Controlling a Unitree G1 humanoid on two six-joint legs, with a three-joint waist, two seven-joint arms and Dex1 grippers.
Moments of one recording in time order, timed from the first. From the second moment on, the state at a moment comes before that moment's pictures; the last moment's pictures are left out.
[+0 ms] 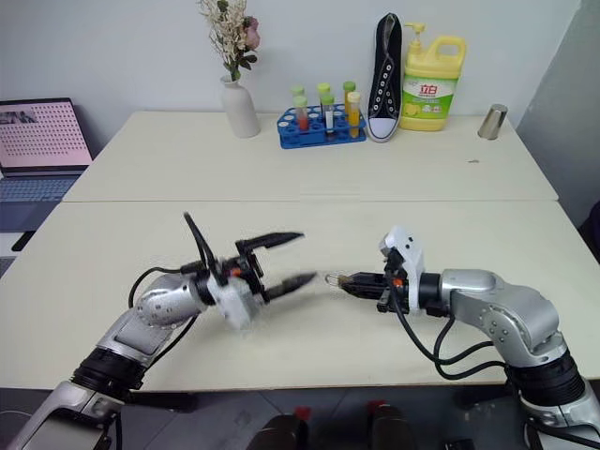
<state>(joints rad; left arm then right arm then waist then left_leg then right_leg) -0.40 0.68 -0.30 0.17 -0.06 -0.71 -0.57 -0.41 -0.67 0.12 -0.41 0.78 0.94 0.70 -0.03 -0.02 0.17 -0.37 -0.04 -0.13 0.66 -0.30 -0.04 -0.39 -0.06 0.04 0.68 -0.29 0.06</state>
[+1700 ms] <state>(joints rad) -0.35 0.54 -0.11 -0.28 -0.68 0.59 -0.96 -0.41 -0.63 0.12 -0.45 0.70 0.89 0.77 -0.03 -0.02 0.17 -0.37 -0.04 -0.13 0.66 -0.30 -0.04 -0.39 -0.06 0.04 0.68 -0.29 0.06</state>
